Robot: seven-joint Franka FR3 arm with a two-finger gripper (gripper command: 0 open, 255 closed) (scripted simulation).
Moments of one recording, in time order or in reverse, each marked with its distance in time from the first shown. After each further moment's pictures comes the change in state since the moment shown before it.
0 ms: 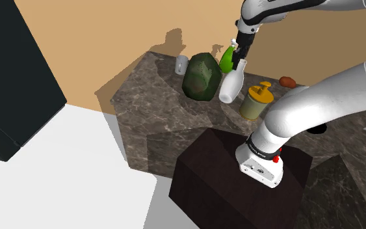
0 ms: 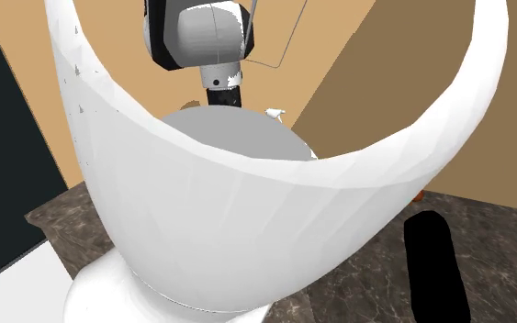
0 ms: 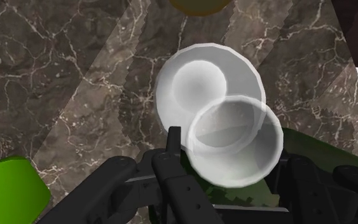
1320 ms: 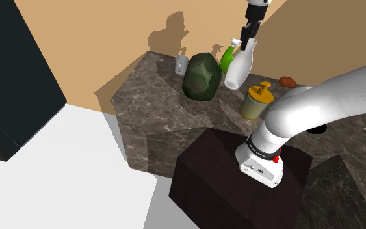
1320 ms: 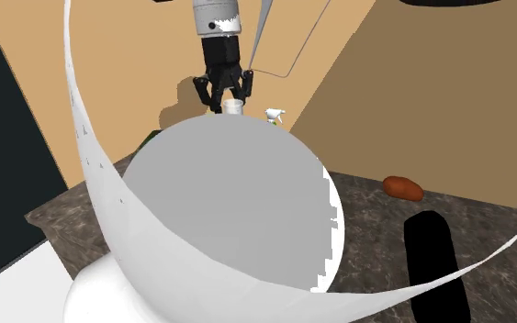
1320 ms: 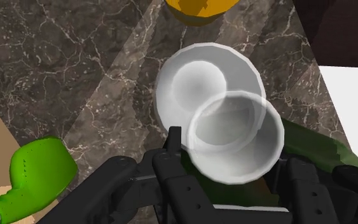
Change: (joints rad) arm 0.009 -0.050 0.048 0.224 0.029 -0.273 -0.015
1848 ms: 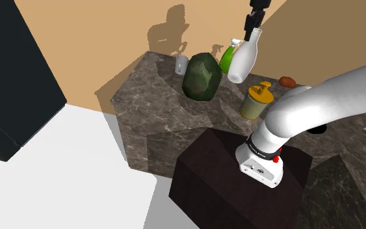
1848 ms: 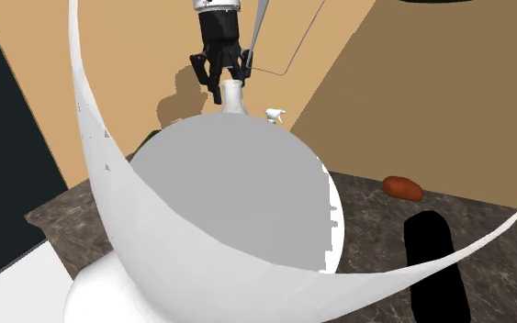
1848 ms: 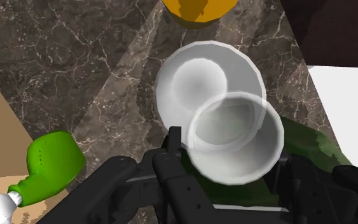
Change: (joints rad) arm 0.006 0.006 0.016 0.113 0.013 -0.107 -0.008
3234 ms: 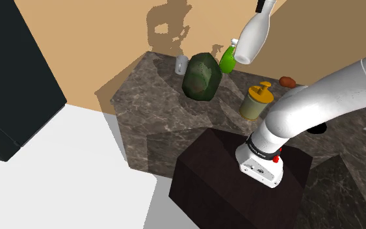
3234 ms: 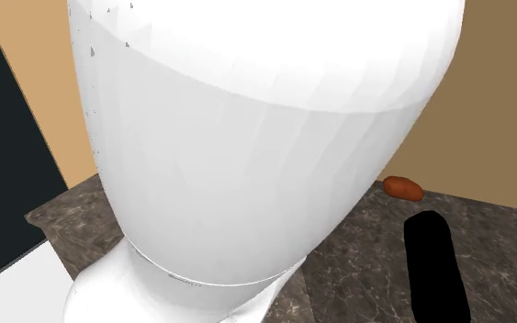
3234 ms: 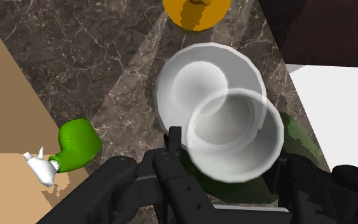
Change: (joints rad) arm 0.017 0.087 0.019 0.353 0.029 -0.267 -0.037
